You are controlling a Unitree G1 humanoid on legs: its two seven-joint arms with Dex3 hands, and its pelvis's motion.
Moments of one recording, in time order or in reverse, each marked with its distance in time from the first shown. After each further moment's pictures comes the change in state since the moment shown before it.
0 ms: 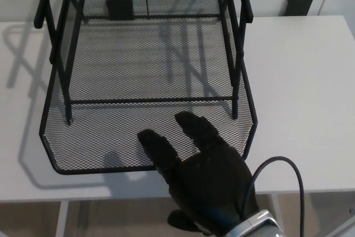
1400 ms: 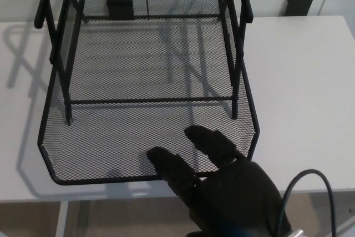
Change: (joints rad) left_arm -0.008 0.000 -0.004 0.002 0.001 0.000 -0.010; right_arm 0.088 -0.141 -0.014 -0.227 0.063 -0.048 0.049
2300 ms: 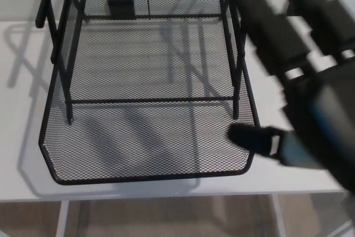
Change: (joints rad) left_arm -0.004 -0.002 -0.007 0.001 0.003 -0.002 0.001; right_arm -0.144 0.147 -0.592 -0.289 0.260 -0.153 0.052
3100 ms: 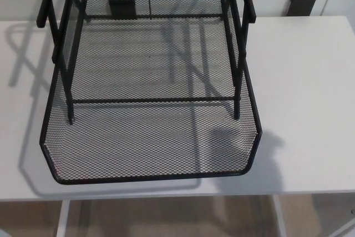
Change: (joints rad) left_arm 0.009 -0.007 -0.003 0.001 0.000 0.000 0.001; right_arm 0.093 -0.261 -0.711 0.064 0.289 -0.014 0.035
